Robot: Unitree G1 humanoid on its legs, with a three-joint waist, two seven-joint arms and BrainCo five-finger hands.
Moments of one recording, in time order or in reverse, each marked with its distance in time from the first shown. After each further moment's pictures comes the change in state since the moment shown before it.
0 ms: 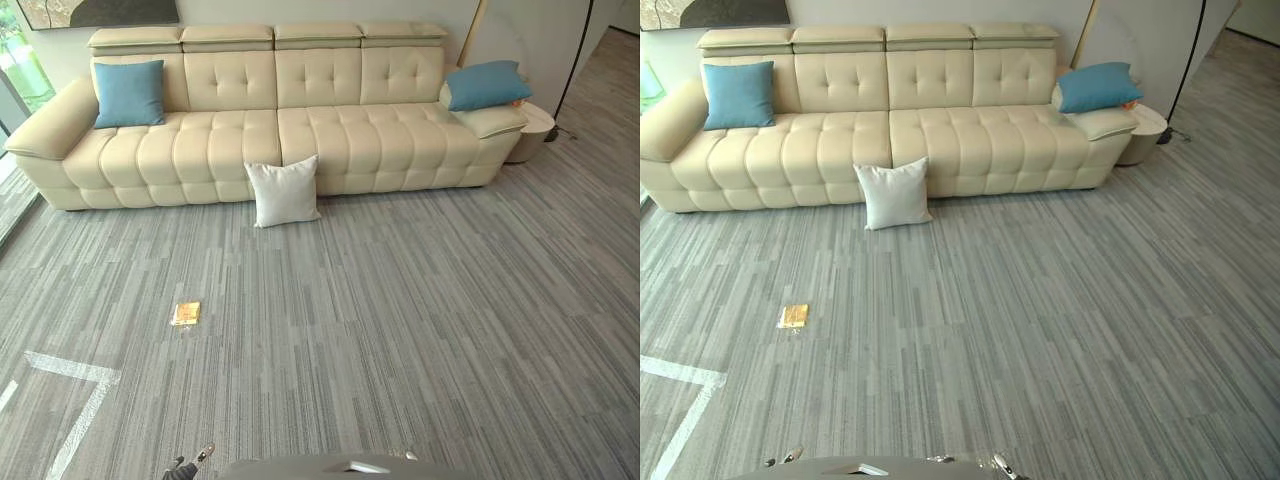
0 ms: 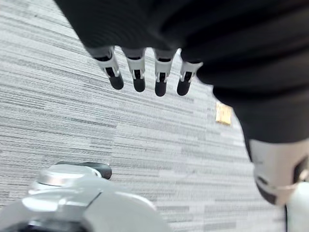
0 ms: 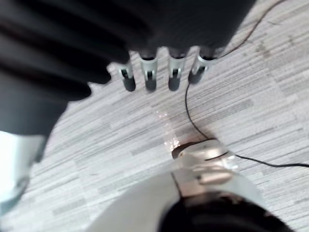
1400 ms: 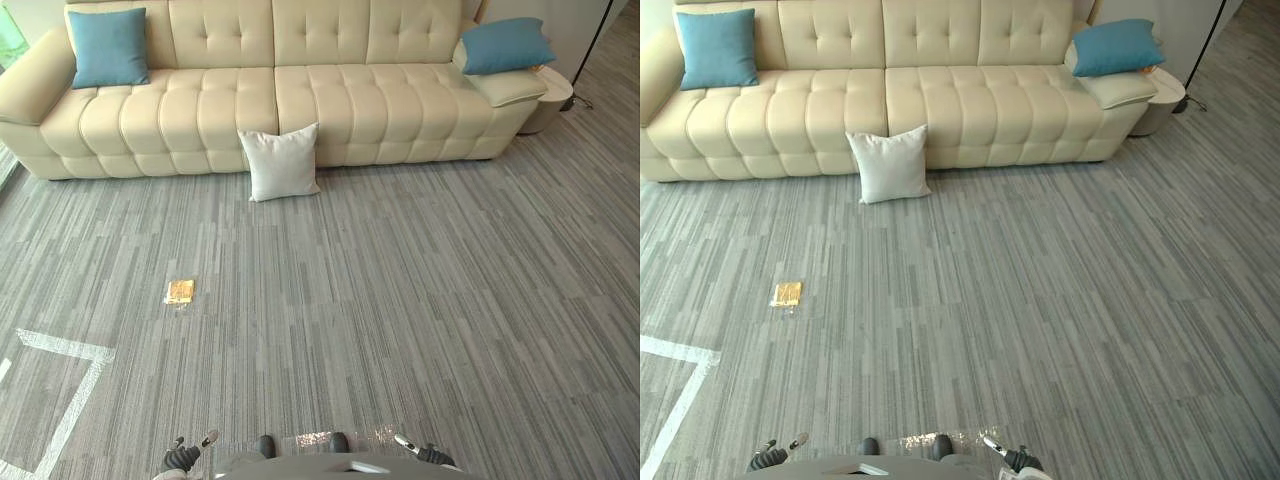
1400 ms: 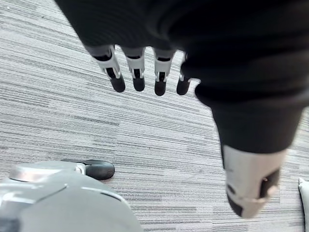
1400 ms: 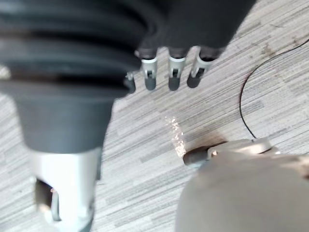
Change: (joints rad) left arm -0.087 0.037 -0.024 0.018 0.060 -0.017 -0.004; right arm -0.083 0.031 0.002 -0.047 -0.044 -0.005 -0.002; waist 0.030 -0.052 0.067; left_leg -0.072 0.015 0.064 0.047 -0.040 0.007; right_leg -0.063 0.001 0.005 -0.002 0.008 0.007
